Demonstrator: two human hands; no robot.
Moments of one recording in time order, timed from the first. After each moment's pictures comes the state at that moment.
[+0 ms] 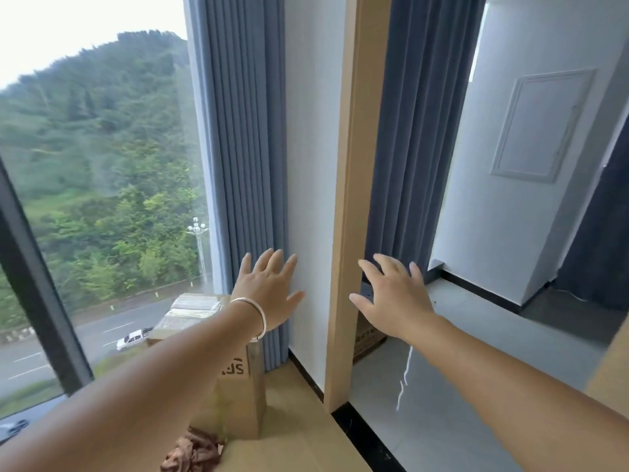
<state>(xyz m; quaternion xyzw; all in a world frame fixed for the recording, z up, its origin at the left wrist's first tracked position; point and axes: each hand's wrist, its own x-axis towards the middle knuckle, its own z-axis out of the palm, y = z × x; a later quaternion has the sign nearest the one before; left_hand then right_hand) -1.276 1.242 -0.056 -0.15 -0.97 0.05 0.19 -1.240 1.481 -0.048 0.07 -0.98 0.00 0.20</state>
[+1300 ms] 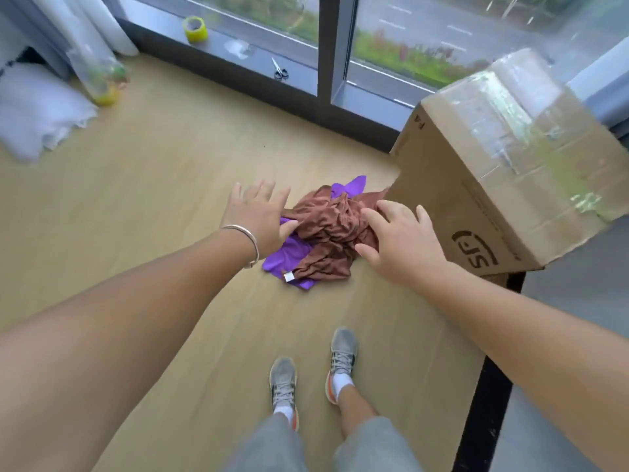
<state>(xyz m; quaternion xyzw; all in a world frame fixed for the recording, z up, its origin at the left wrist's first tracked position) -1.343 0.828 -0.490 0.35 -0.92 -0.02 -0.16 -1.527 1.004 -0.472 0.56 -0.81 -0.03 -0.15</state>
